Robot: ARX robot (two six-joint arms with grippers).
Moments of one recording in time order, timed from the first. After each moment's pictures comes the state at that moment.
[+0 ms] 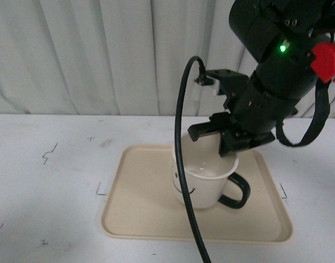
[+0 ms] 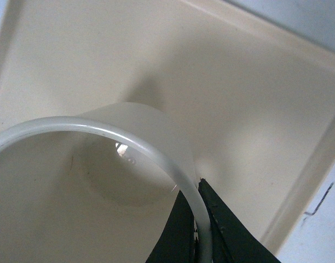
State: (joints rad) left arm 0.00 0.01 0.01 0.00 0.00 0.00; right arm 0.37 2.09 1.53 -0.60 -0.11 -0.06
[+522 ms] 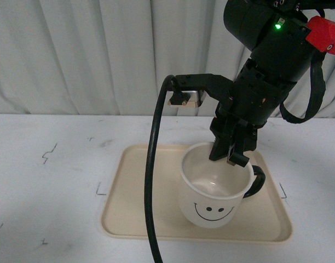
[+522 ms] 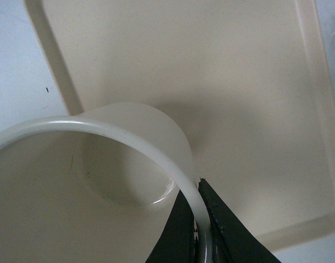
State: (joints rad) left arm 0.00 0.01 0.01 0.00 0.00 0.00; right arm 0.36 2.18 1.71 -0.84 -0.26 -0.89
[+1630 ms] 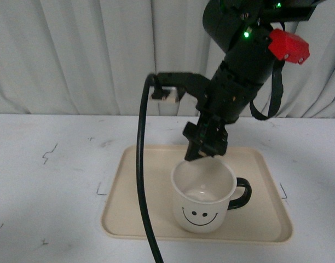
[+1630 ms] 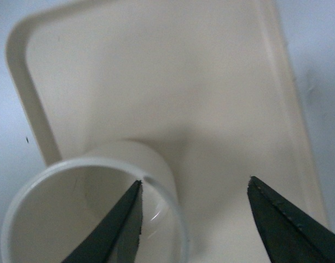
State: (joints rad) left arm 0.00 0.01 0.01 0.00 0.00 0.00; right arm 0.38 2.30 1.87 -0.83 -0.30 -0.86
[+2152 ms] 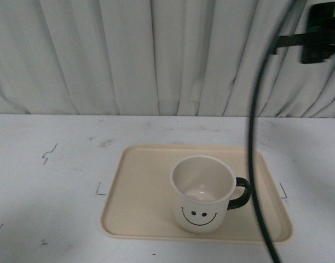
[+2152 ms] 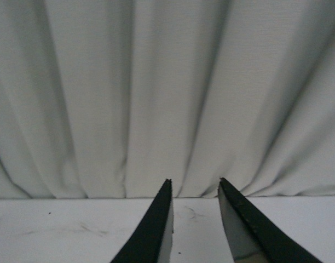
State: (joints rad) left arm 0.00 0.01 0.01 0.00 0.00 0.00; right arm 0.26 1.73 0.83 0.86 0.29 -0.08
